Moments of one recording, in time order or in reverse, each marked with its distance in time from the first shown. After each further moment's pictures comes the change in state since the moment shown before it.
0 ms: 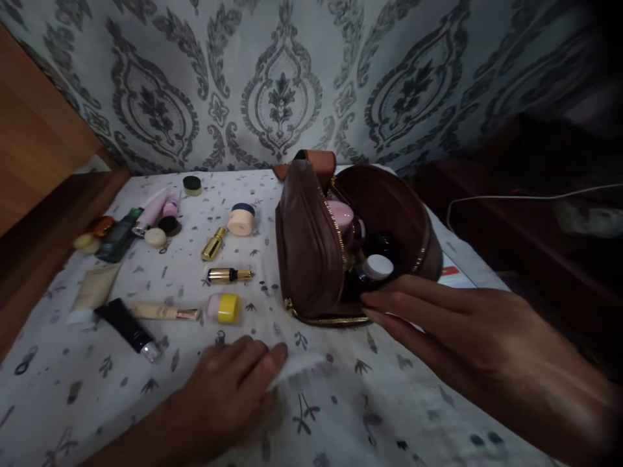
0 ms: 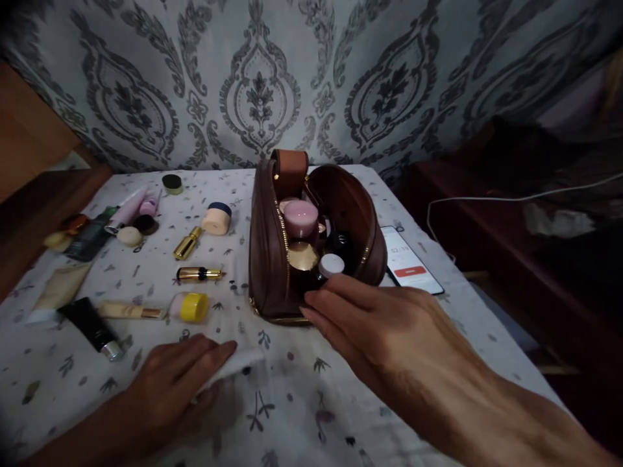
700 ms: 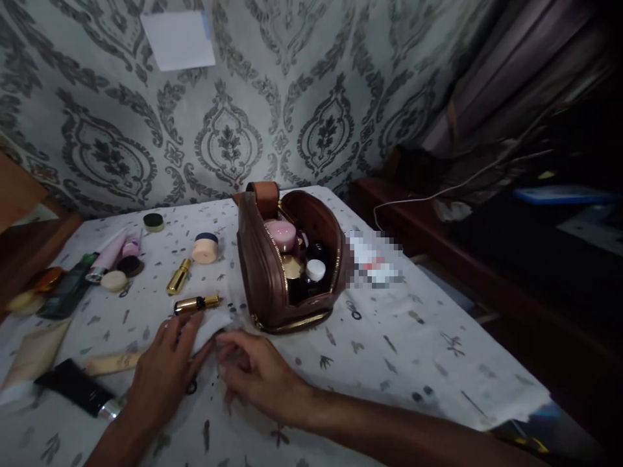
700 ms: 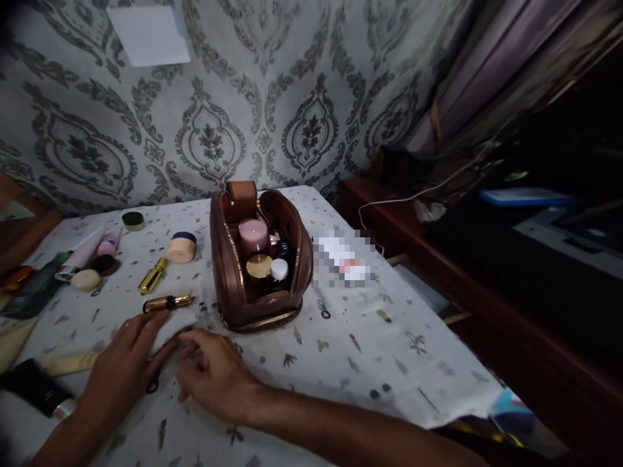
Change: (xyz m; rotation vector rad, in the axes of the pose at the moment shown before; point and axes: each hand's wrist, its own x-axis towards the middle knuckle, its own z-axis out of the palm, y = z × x) left_hand -0.028 -0.068 0.033 0.449 0.096 -0.142; right_hand 0.013 -0.097 0.139 1.350 -0.171 0.739
